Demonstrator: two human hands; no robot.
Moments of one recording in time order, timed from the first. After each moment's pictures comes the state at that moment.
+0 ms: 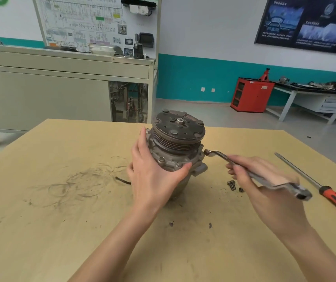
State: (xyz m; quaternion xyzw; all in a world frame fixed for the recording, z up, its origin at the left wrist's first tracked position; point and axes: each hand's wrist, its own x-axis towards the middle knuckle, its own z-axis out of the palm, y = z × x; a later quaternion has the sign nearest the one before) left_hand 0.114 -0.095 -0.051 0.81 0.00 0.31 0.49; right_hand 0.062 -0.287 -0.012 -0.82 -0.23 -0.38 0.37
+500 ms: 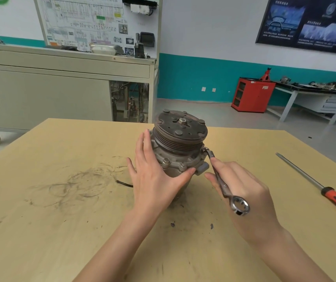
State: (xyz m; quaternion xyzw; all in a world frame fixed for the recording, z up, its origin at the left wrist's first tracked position) left_hand 0.116 -0.096 -0.059 0.84 -0.02 0.33 0.42; right_hand 0.068 -0.253 -0.025 -0.84 -0.25 -0.47 0.13
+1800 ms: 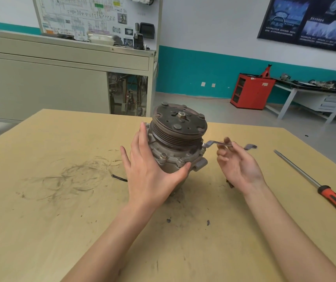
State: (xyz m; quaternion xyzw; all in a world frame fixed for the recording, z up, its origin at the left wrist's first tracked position) left_hand 0.117 -0.094 -0.060 0.84 -0.02 0.36 0.41; right_hand 0.170 -0.294 -0.043 -0.37 -0.03 0.03 0.93
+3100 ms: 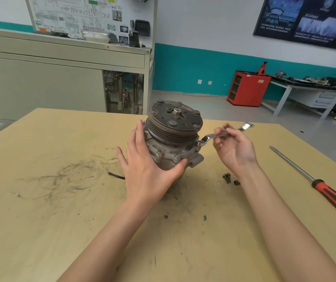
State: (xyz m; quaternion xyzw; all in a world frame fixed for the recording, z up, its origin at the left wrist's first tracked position) left_hand 0.120 -0.096 -0.063 0.84 -0.02 0.35 0.40; right_hand 0.179 -0.290 -0.022 -0.40 -0.07 -0.01 0.92
